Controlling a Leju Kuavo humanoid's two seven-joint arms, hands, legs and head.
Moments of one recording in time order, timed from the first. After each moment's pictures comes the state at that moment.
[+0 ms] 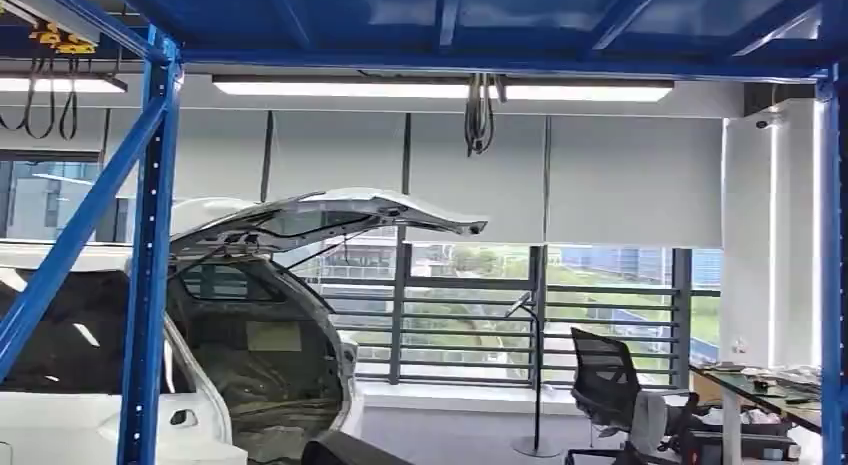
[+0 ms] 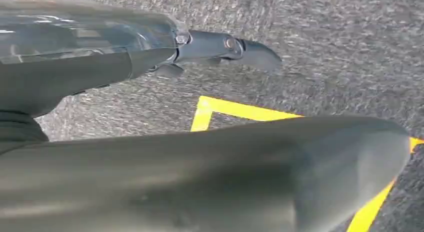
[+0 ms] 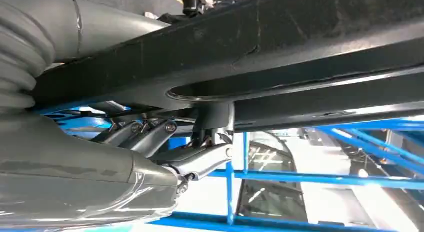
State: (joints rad) left arm -0.04 0.05 1.38 -0.23 -1.05 -0.11 -0.55; right arm -0.48 0.01 0.69 -1.52 -0.39 0.44 -0.33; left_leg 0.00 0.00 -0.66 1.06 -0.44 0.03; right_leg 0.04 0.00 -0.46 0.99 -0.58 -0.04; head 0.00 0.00
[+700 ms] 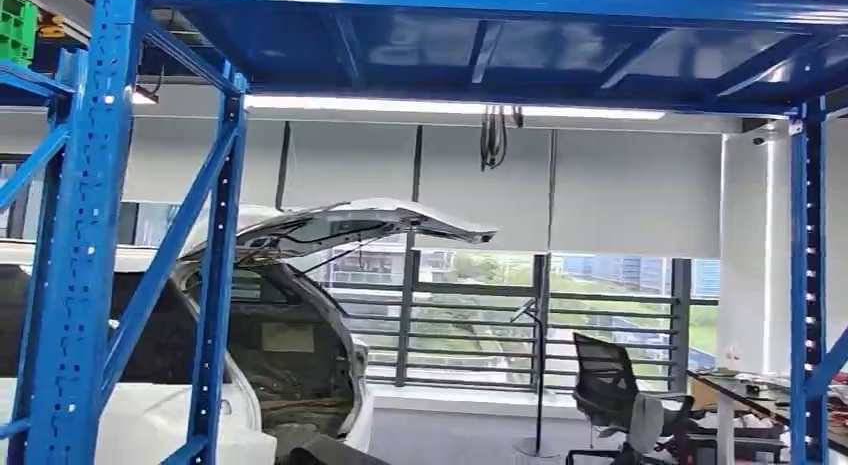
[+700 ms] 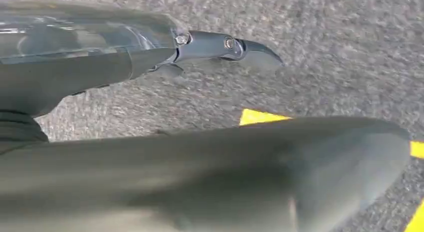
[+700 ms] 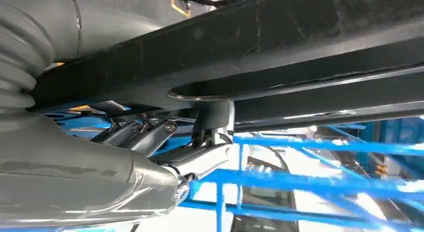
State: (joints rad) left arm -0.05 0.06 1.38 -0.23 -1.07 -0.11 -0.55; right arm -0.48 0.02 0.70 -1.51 -0.39 0.45 -0.33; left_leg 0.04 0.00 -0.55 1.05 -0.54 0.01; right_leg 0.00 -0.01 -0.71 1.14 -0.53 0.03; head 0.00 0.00
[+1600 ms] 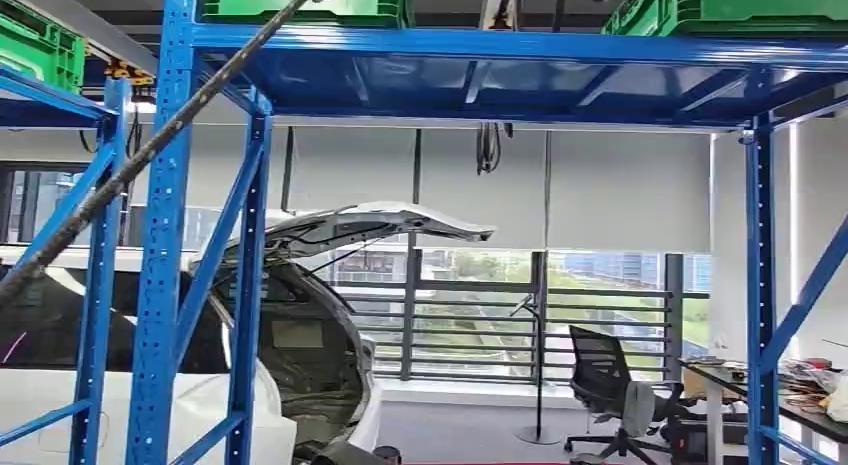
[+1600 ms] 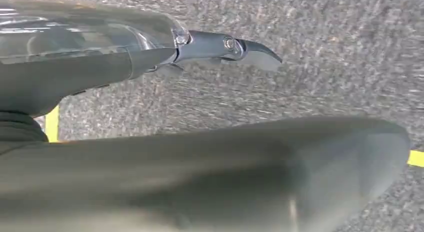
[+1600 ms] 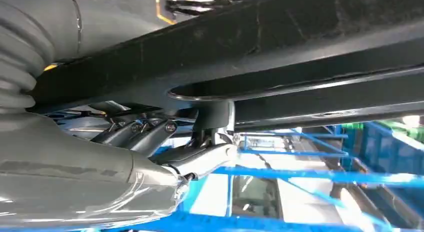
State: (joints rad) left arm -0.05 0.07 1.38 -0.23 -1.09 -0.11 -0.55; right arm -0.47 0.02 0.69 -1.52 -0.36 0.46 -0.36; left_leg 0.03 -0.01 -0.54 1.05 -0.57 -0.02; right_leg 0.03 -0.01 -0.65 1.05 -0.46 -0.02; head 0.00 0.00
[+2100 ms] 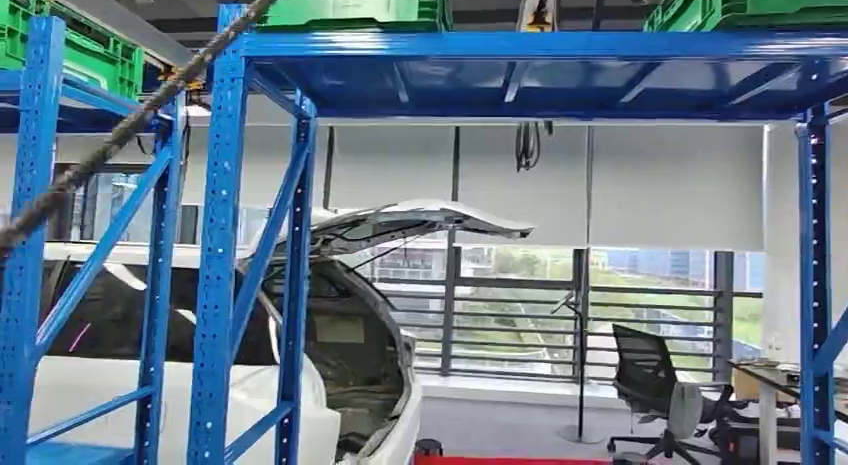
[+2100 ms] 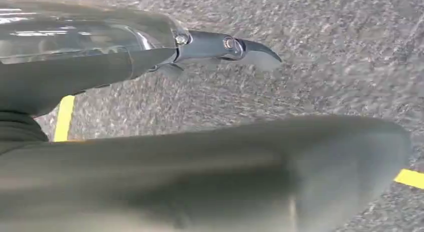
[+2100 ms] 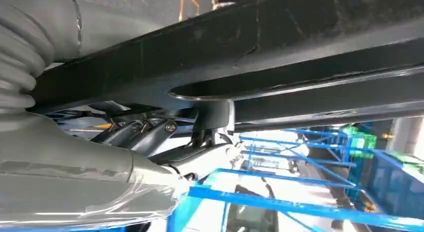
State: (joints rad) left arm -0.05 0.08 1.39 -0.23 -1.09 -0.11 -0.54; right arm -0.50 0.01 0.69 -1.50 -0.33 0.48 -0.38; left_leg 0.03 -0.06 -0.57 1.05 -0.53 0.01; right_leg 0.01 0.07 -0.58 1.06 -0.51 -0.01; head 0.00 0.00
